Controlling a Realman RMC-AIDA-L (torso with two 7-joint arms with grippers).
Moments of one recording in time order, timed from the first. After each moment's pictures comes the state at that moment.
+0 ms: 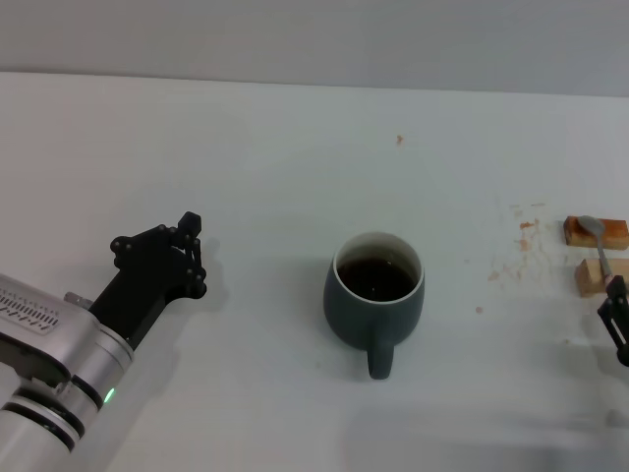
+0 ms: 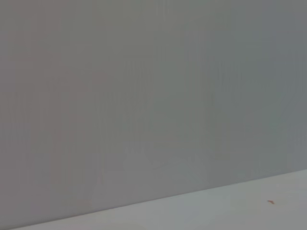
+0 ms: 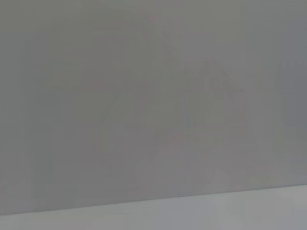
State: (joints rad) left arm -0.32 -2.07 -0.47 -0.37 2.21 1.08 0.04; right arm 0.10 2.09 0.11 0.51 -1.49 -1.42 -0.19
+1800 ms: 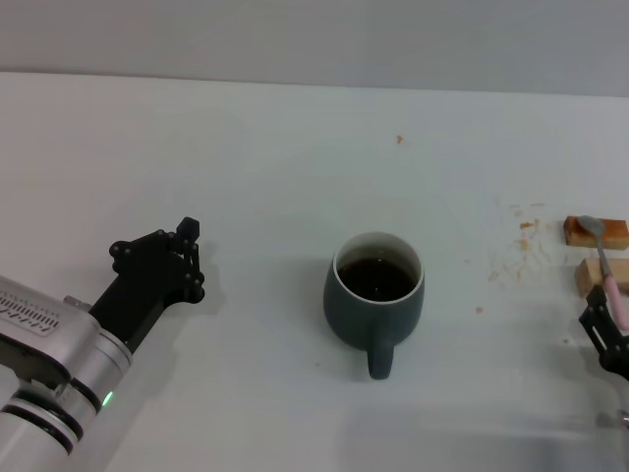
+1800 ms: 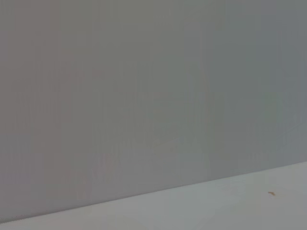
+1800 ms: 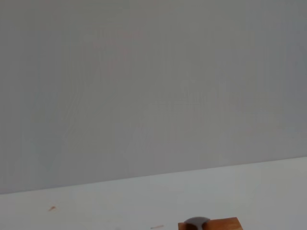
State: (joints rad) left arm -0.32 -2.07 -0.47 -0.37 2.20 1.07 0.04; right arm 0.12 2.09 0.11 0.53 -1.47 -1.34 -0.18
